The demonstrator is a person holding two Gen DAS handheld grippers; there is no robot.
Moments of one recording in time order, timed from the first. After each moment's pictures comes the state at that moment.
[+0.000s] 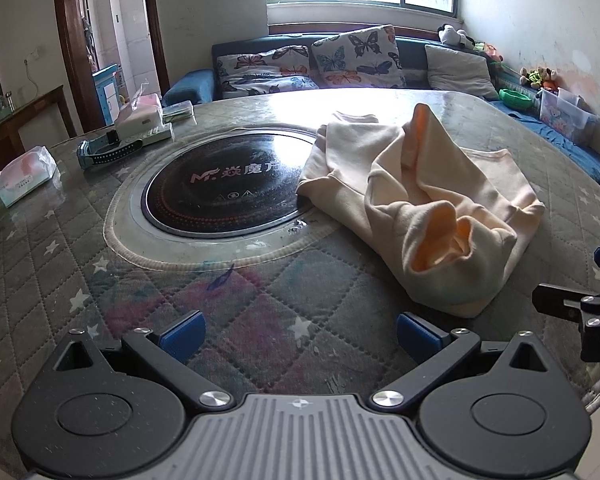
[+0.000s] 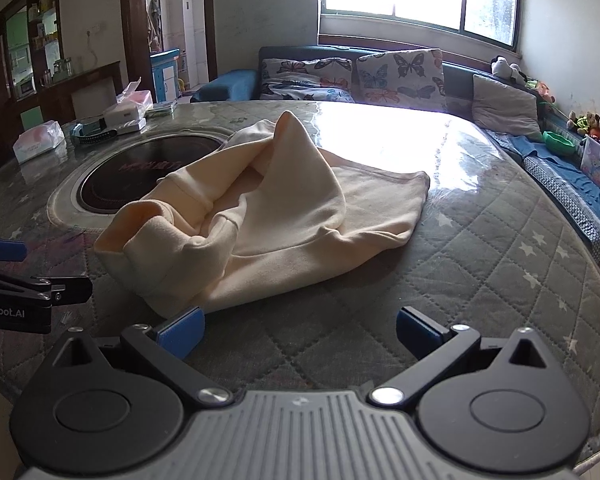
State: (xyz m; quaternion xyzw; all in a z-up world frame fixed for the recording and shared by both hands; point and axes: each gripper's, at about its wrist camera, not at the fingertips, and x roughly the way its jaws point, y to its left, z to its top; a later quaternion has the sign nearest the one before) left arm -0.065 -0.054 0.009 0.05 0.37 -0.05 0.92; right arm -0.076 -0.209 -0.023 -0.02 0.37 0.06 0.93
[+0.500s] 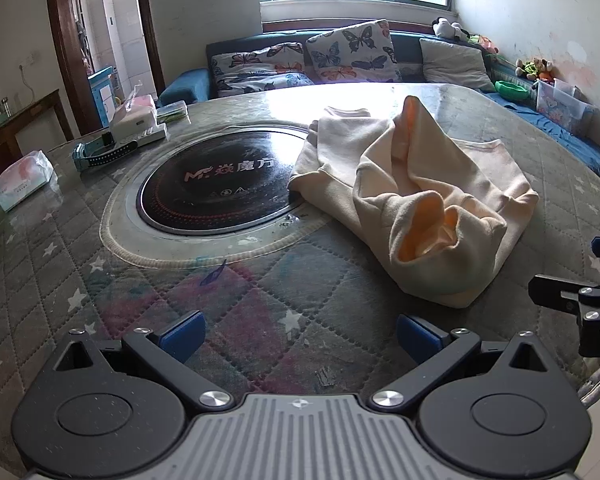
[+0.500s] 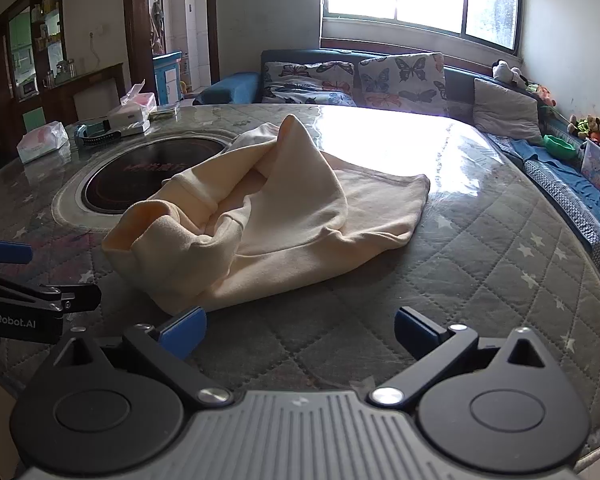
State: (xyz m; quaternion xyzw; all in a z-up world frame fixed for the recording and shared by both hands) left arm -0.065 -0.059 0.008 0.06 0.38 -0.05 0.92; right arm -0.080 -0.209 -0.021 -0.02 0.36 0.06 0.93
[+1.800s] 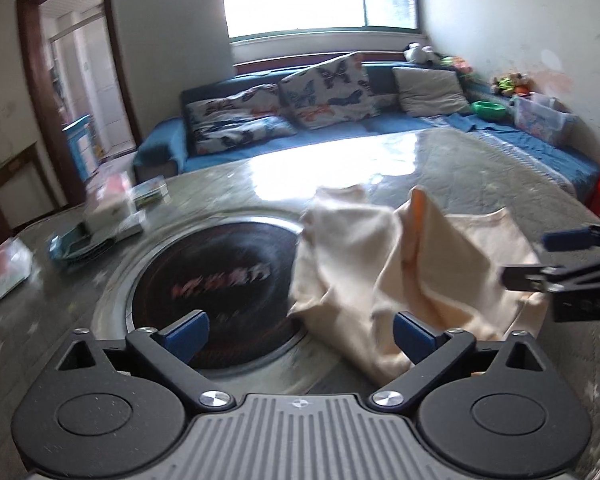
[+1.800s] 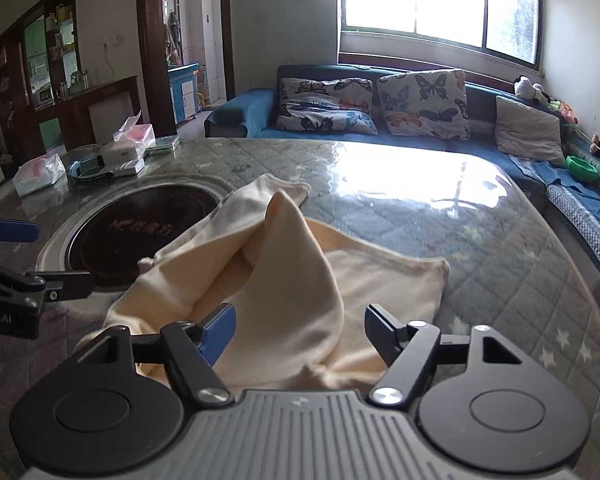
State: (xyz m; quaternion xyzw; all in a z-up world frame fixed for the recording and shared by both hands) left arm 0.025 -0.067 0.055 0.09 0.32 -0.11 0.93; right arm 0.024 -0.219 0.008 -0.02 0.34 0.09 0.94
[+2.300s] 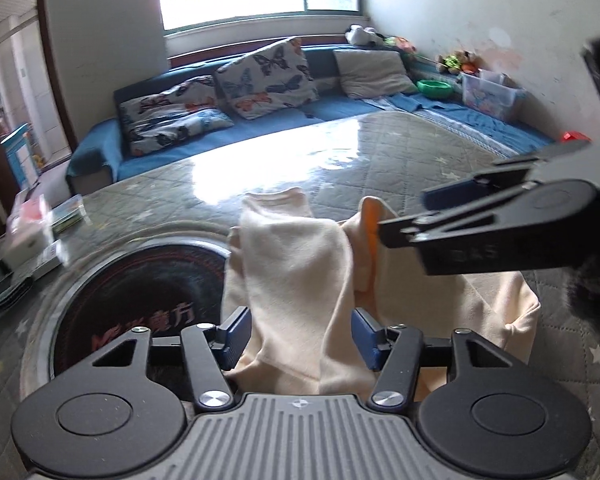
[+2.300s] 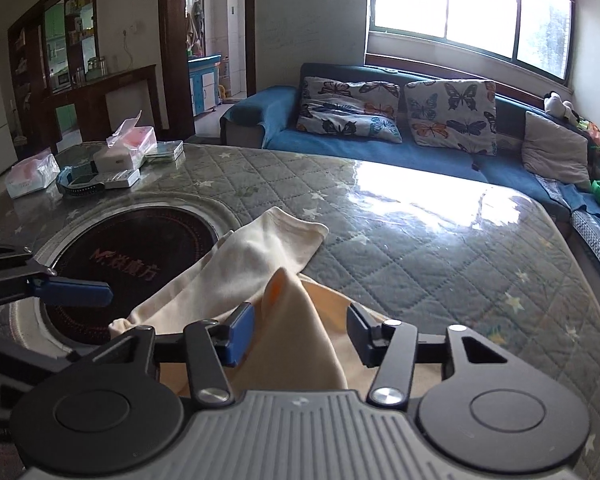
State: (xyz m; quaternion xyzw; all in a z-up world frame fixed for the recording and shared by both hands) left arm 0.086 -0.104 0.036 0.11 0.34 -0.20 0.91; right arm 0.113 -0.199 0.005 -0.05 0.34 0.11 0.93
